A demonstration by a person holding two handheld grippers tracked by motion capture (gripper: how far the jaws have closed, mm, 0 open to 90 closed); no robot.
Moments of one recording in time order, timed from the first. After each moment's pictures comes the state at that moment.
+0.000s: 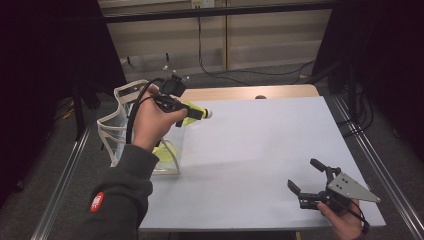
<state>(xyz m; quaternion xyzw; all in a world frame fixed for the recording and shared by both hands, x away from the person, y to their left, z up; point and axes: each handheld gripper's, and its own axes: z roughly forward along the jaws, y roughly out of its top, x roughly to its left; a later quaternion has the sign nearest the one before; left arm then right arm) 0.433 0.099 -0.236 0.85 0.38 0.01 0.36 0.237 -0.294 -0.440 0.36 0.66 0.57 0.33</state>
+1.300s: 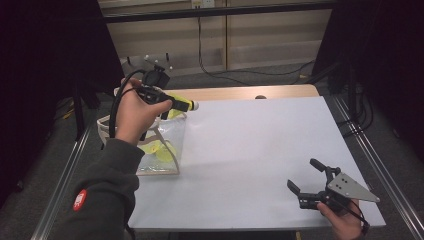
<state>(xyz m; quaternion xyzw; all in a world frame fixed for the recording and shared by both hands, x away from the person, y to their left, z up) 0.437 0.128 -0.212 0.84 0.40 0.03 0.36 0.238 -0.293 -0.440 0.36 0.66 0.57 0.33</state>
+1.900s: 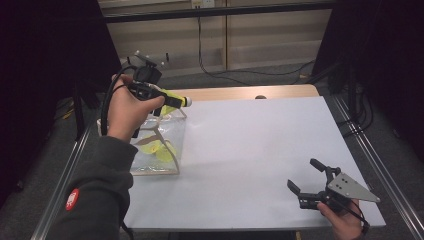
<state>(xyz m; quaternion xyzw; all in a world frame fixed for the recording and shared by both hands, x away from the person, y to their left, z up) 0.438 0.142 -0.203 0.84 0.42 0.04 0.36 0.237 -0.294 -0.440 0.36 0.66 0.57 0.33</state>
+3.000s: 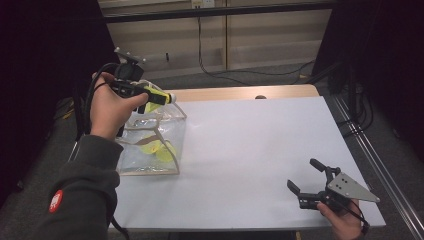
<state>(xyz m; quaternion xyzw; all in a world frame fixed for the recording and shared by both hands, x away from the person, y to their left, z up) 0.439 0.174 -0.194 0.82 0.44 0.06 0.35 0.238 -0.293 -0.440 0.36 0.66 0.57 0.33</state>
